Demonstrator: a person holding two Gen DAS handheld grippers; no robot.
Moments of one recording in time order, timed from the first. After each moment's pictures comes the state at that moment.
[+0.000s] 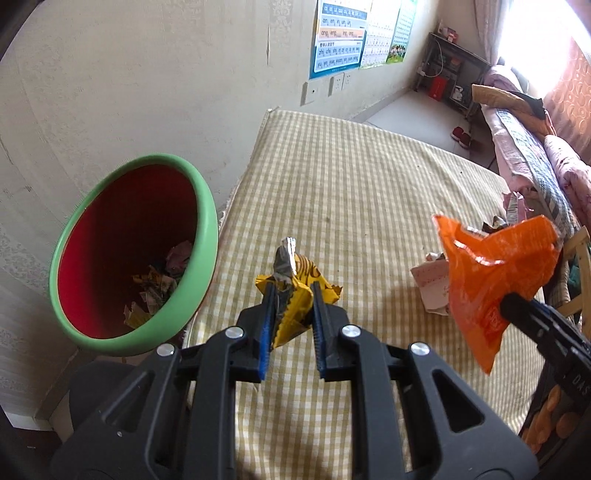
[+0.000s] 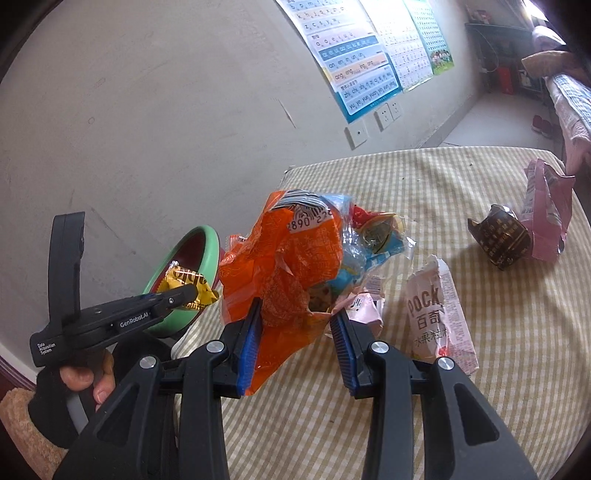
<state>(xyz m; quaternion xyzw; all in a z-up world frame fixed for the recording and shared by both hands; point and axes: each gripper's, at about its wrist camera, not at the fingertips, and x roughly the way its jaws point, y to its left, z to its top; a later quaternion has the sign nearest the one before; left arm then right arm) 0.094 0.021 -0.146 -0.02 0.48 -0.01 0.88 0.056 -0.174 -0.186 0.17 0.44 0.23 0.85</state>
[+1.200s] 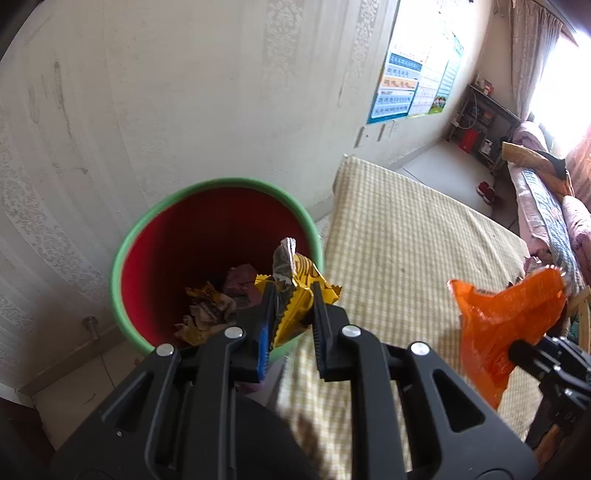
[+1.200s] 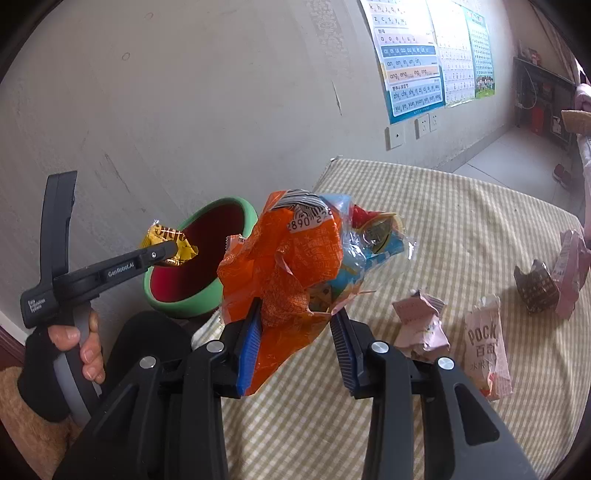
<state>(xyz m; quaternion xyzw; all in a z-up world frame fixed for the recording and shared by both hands) 0.080 0.122 -0.119 -0.08 0.42 0.05 0.90 0.060 -0.085 -0.151 0.07 0.46 0.25 0.85</state>
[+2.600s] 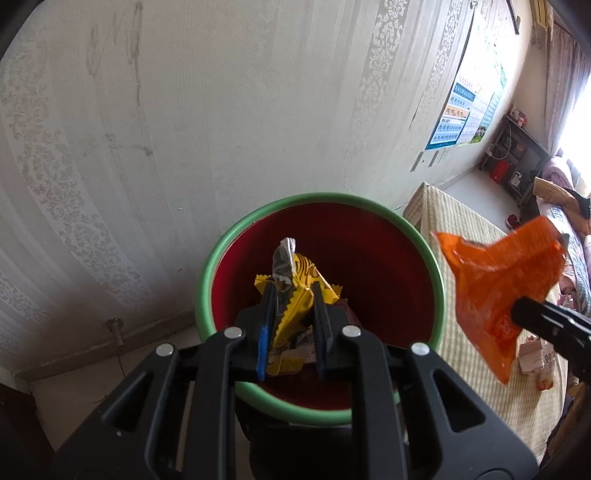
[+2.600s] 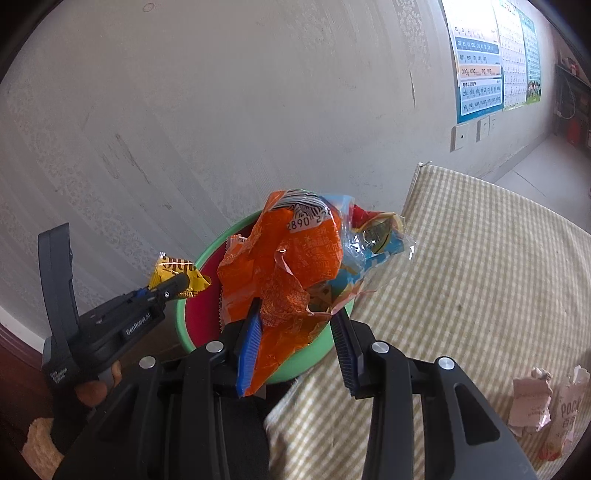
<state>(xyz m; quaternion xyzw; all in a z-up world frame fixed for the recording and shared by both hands) 0.087 0.236 -0.143 -0.11 0.41 0.11 0.90 0.136 0.059 -0.168 0.05 0.49 0.30 0.82</state>
